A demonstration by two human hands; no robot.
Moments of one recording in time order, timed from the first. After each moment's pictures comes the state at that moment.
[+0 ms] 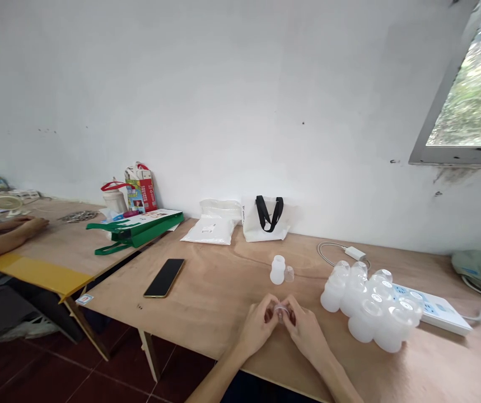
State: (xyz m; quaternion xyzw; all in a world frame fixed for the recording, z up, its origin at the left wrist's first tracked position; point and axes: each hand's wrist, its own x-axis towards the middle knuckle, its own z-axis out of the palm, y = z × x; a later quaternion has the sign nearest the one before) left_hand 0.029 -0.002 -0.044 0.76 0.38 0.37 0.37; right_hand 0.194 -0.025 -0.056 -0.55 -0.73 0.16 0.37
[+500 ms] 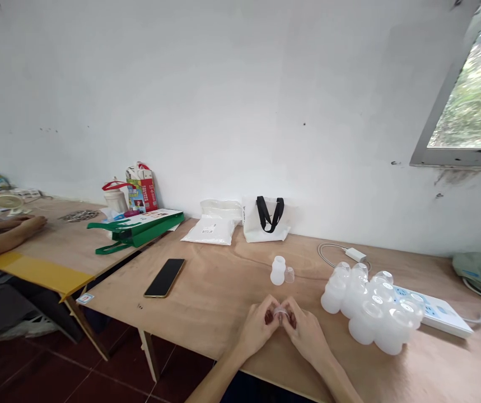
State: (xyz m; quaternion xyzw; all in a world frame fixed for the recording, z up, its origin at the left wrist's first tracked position) left_hand 0.027 0.002 -0.048 0.77 0.37 0.37 0.37; right_hand 0.194 -0.026 -0.055 -0.57 -0.74 0.13 0.33
